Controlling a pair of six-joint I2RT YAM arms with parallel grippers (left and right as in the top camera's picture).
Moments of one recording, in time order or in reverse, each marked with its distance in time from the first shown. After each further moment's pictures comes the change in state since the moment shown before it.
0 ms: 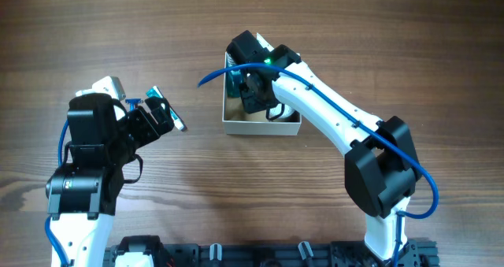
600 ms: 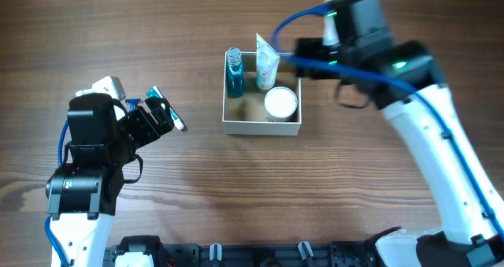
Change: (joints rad) left arm 0.000 0.000 0.000 0.000 0.000 0.000; right arm -0.287 -0.494 -0.010 -0.064 -0.034 0.005
